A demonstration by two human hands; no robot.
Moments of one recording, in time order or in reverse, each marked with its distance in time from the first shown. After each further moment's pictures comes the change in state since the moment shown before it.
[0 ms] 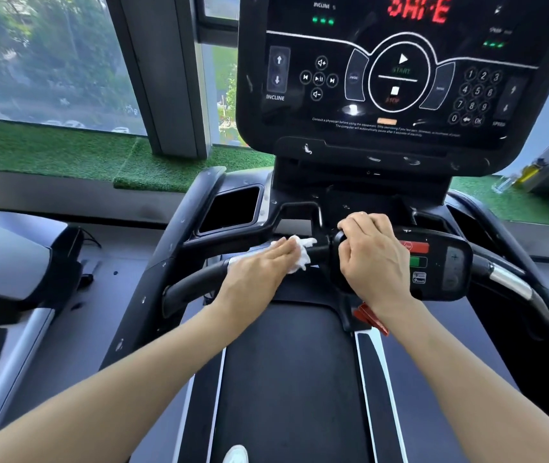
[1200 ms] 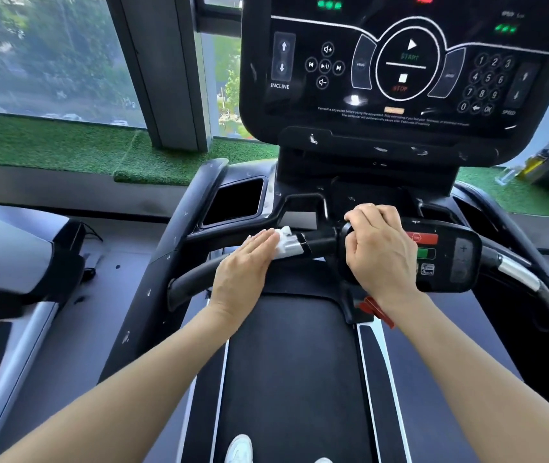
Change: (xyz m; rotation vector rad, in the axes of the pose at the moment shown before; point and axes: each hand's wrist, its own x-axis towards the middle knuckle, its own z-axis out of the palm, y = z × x) left_hand -0.019 -0.019 0.013 0.064 0.244 -0.178; right_hand -0.002 -0.002 0.003 -0.019 0.026 0.010
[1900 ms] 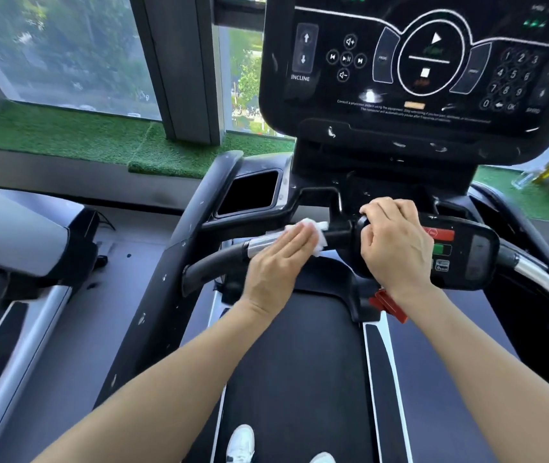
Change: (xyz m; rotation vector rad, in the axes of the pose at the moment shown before) left_hand -0.009 0.013 0.028 0.036 0.095 0.210; right_hand 0.000 -0.002 0.000 0.014 -0.005 0.016
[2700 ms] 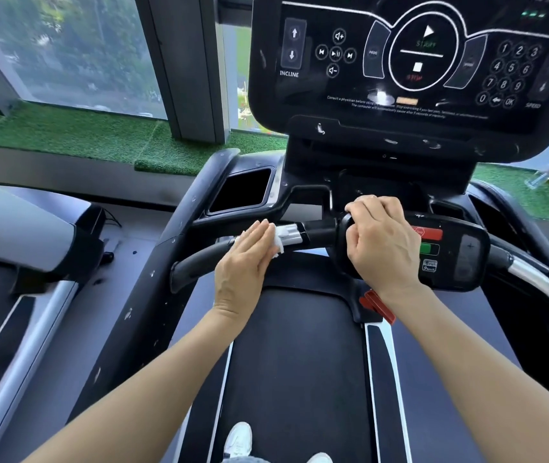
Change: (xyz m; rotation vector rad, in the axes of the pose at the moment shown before) left_hand -0.008 0.000 -0.012 -0.051 0.117 -0.343; right_hand 0.000 0.012 0.005 0.032 0.034 -0.096
